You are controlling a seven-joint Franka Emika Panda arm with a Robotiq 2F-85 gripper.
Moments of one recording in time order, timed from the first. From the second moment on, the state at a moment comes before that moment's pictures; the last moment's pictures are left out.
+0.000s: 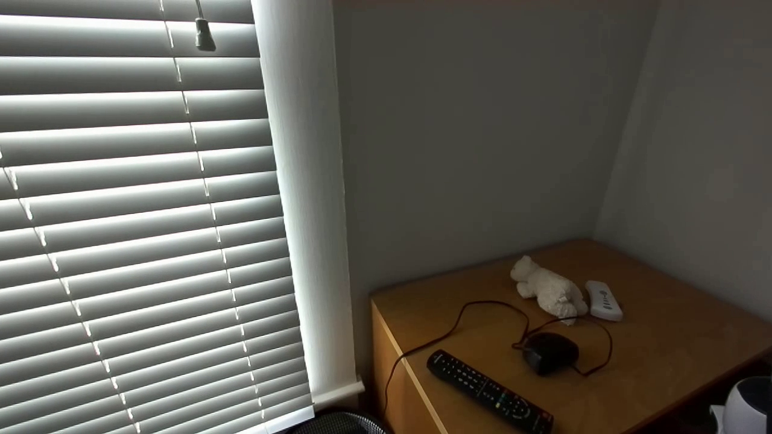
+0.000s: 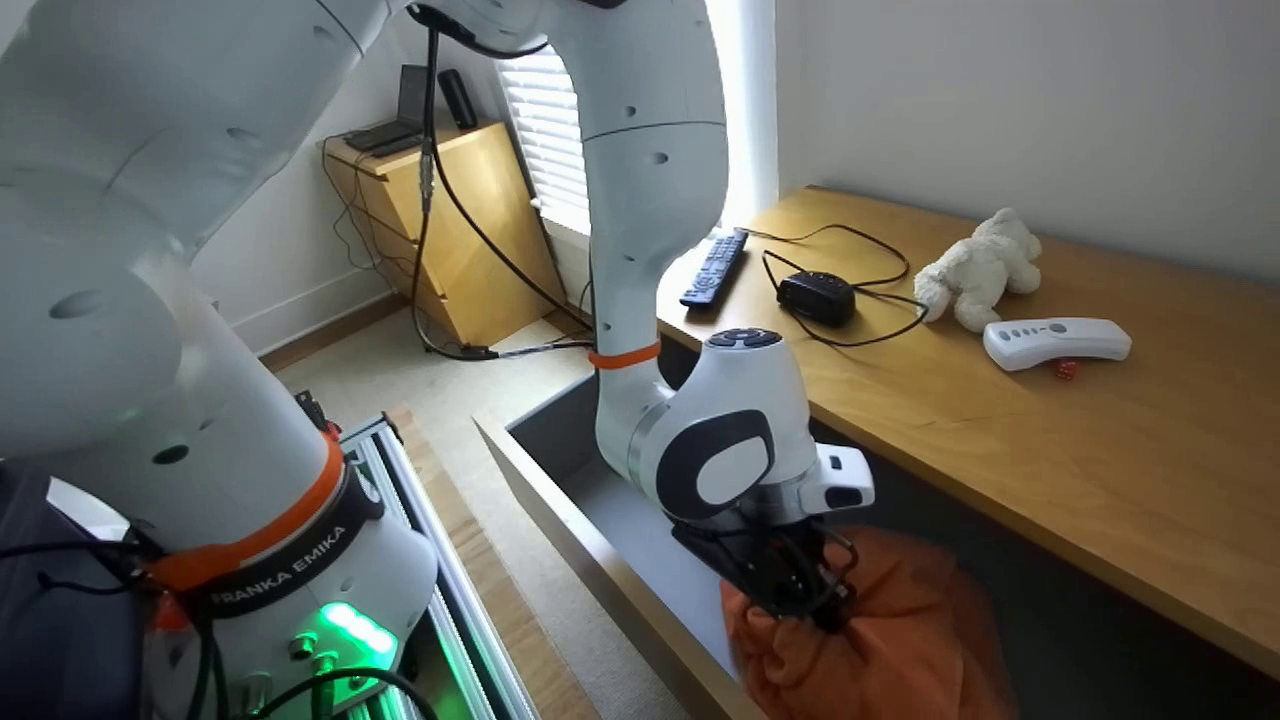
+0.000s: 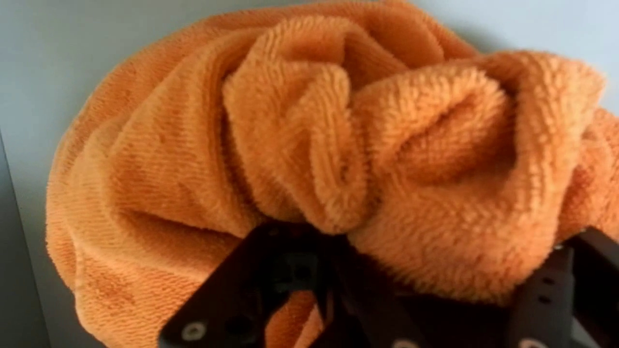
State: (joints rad) arm 0.09 0.99 -0.40 -2.41 -0.12 3.34 -0.05
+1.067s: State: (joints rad) arm -0.41 0.41 -0.07 -2.74 -0.23 3.22 -0.21
